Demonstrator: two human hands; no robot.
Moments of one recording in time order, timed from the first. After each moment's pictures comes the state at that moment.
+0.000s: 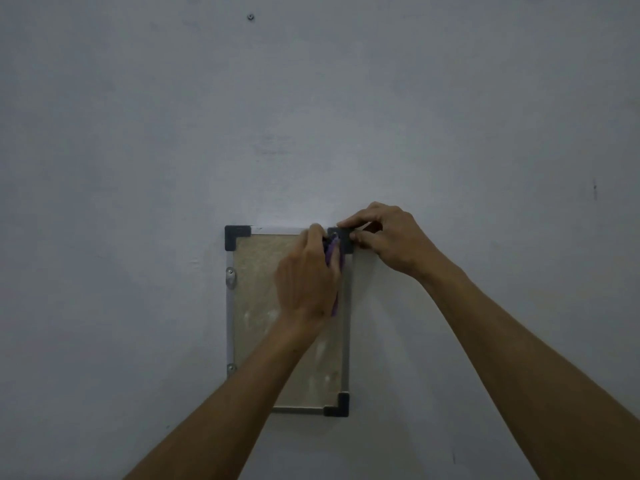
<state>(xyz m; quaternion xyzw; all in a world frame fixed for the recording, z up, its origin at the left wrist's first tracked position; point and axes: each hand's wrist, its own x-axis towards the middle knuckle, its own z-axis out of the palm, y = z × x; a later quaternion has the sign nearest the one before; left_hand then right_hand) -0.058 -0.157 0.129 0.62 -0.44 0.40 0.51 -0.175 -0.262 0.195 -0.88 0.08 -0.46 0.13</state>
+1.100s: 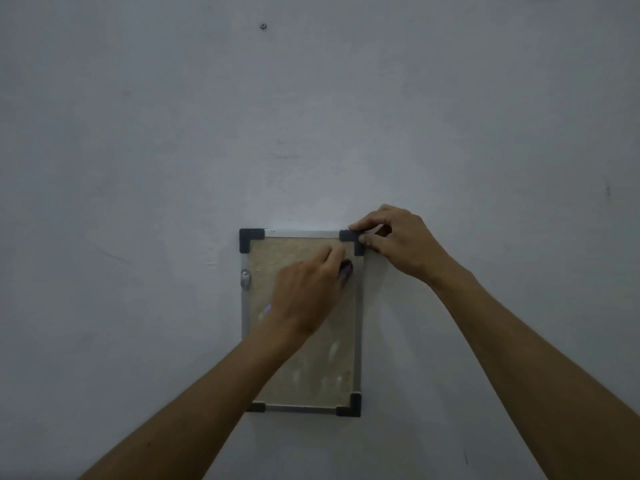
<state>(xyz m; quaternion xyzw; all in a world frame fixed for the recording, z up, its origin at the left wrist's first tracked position) -0.040 -0.128 0.124 0.62 -0.56 0.47 0.30 -0.175 -0.257 0.194 -0.87 0.10 -0.46 0.11</state>
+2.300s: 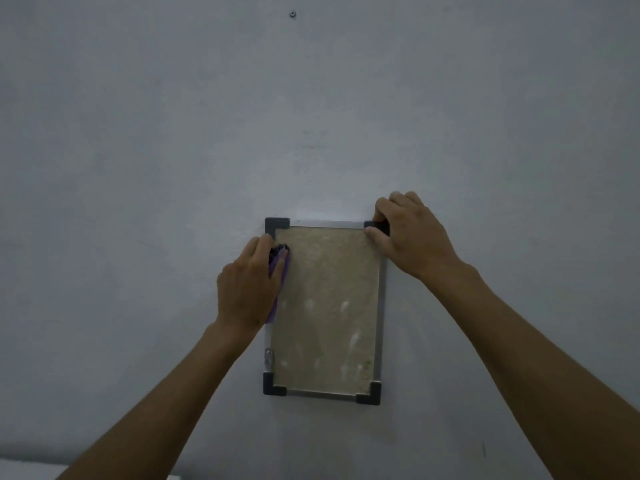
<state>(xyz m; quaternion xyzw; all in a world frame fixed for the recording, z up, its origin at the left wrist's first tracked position) 0.045 -0.067 0.106 0.65 -0.43 0.48 0.40 -0.155 -0.227 0.187 -0.85 0.15 -0.49 -0.13</state>
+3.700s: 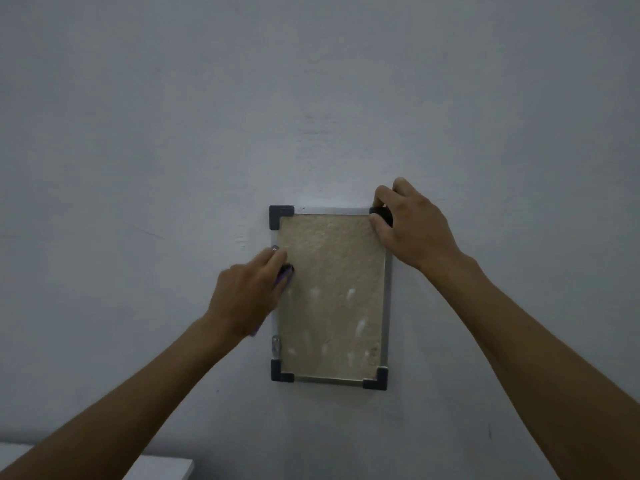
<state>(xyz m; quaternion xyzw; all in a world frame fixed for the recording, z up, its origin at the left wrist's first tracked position) 0.050 -0.038 0.090 0.67 -0.54 0.44 0.24 -0.148 -0.222 0.177 -0.84 0.16 -0.51 -0.11</state>
